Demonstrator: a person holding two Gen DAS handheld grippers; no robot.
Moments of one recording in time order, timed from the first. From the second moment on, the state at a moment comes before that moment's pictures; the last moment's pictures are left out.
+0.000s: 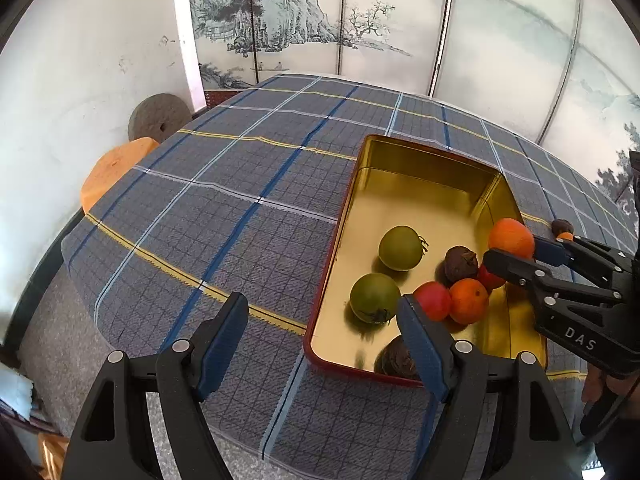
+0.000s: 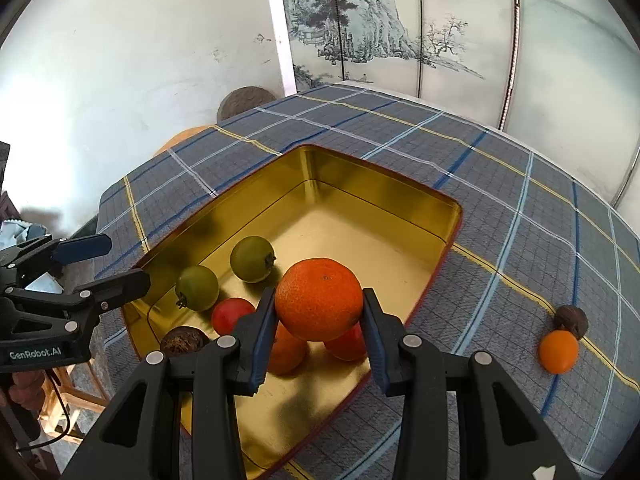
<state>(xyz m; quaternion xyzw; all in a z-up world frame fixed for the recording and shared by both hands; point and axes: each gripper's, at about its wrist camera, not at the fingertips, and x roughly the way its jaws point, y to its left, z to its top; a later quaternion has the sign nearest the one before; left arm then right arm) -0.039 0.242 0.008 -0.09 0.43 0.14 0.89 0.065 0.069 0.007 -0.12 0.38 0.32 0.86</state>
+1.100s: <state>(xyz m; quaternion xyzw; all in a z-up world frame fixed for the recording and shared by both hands) -0.019 0.229 0.016 -0.08 0.43 0.12 0.89 0.073 -0.002 0.028 -0.09 0.36 0.23 0.90</state>
